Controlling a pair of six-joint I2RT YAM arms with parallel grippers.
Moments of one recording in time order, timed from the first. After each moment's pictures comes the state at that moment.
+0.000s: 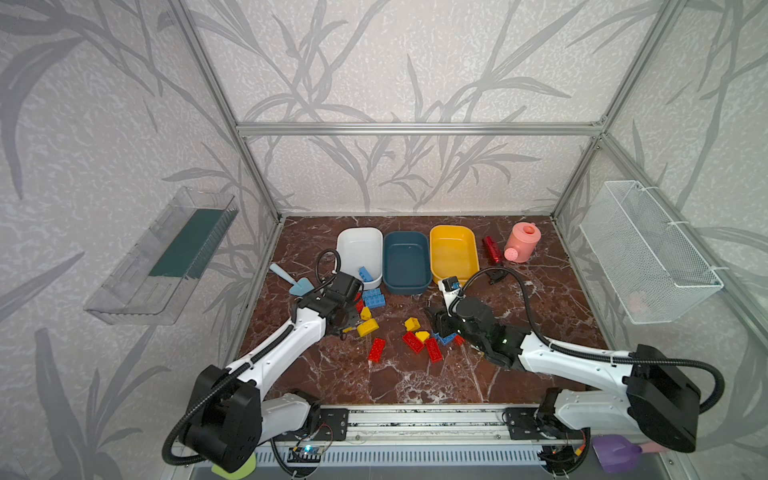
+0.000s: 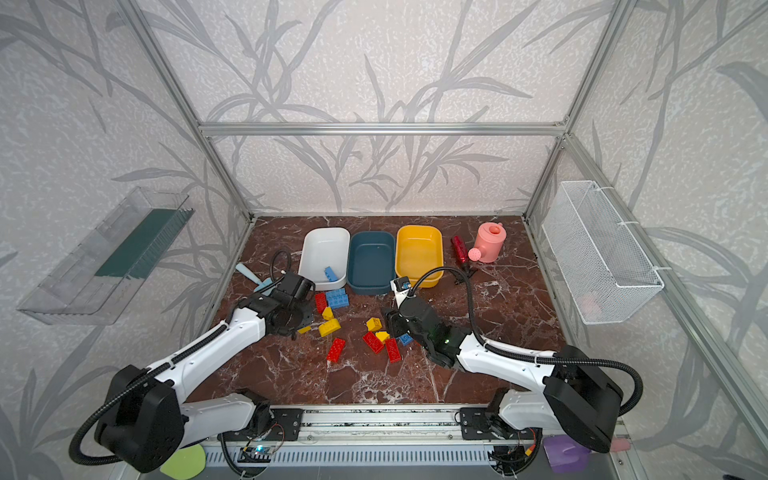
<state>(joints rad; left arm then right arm) -0.39 1.23 0.84 -0.78 -0.24 -0.78 0.92 1.27 0.60 0.19 0.24 0.37</state>
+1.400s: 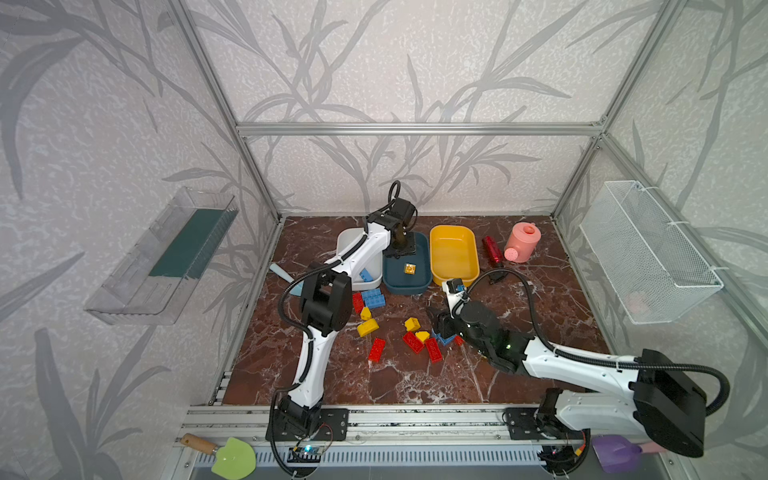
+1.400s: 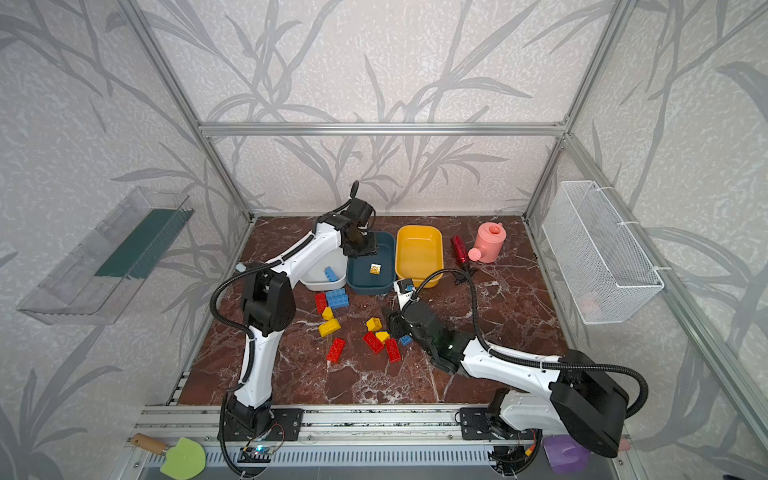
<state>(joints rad) -0.46 2.22 2.05 -0.93 -0.01 -0.51 0.94 1.23 0.56 0.25 0.28 0.37</state>
